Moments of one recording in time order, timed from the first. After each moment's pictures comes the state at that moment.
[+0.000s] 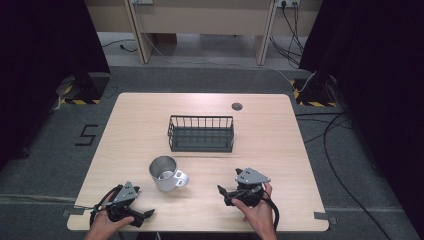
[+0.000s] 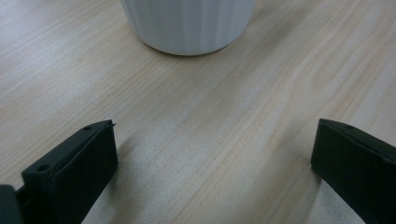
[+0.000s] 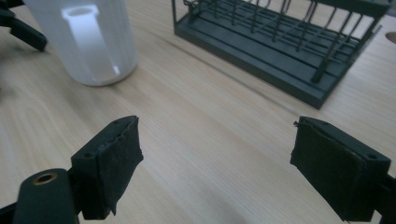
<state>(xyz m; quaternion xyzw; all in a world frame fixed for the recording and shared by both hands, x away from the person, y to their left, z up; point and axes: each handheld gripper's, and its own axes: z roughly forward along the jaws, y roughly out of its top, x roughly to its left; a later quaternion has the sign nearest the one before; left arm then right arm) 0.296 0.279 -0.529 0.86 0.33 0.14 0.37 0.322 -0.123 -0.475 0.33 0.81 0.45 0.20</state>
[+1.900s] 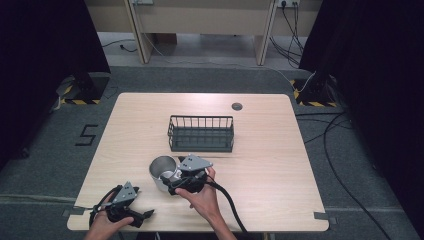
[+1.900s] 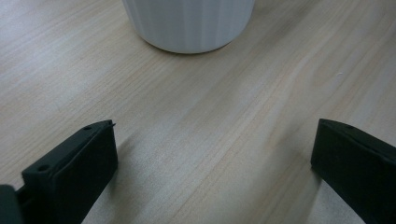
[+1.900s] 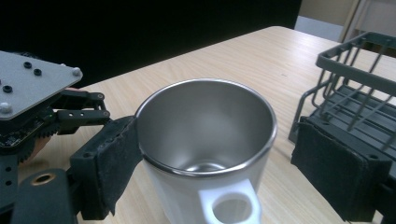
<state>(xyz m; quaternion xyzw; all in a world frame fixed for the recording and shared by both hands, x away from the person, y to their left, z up) 0.295 0.280 -0.529 0.86 0.33 0.14 0.37 0.354 0.024 -0.462 0.25 0.80 0.53 0.14</state>
